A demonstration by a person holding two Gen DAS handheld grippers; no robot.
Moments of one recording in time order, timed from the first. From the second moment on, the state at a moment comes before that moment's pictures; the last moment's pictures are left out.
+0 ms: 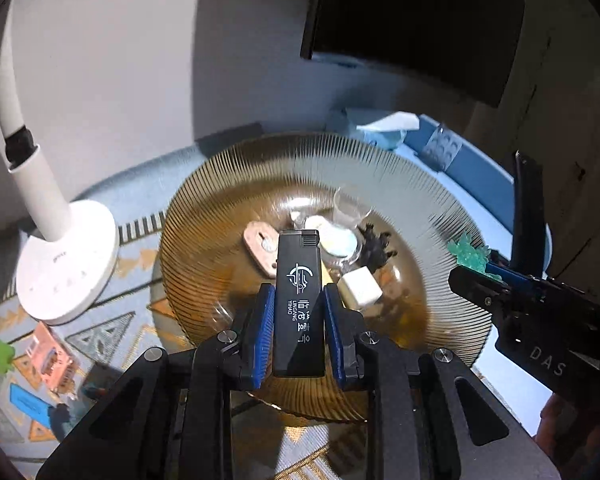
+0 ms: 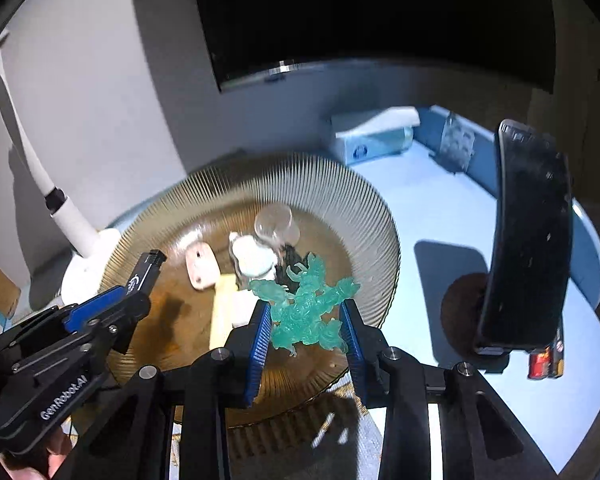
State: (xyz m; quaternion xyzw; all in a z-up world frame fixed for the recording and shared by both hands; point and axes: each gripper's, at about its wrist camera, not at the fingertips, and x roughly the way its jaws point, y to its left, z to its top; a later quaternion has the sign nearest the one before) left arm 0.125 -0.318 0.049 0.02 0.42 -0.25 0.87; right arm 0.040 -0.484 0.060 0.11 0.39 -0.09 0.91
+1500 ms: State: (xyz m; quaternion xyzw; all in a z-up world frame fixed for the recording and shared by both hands) left arm -0.051 -0.033 0.197 -0.14 0.23 -0.11 0.96; right arm -0.071 -0.369 0.158 0.13 0.28 -0.02 0.95
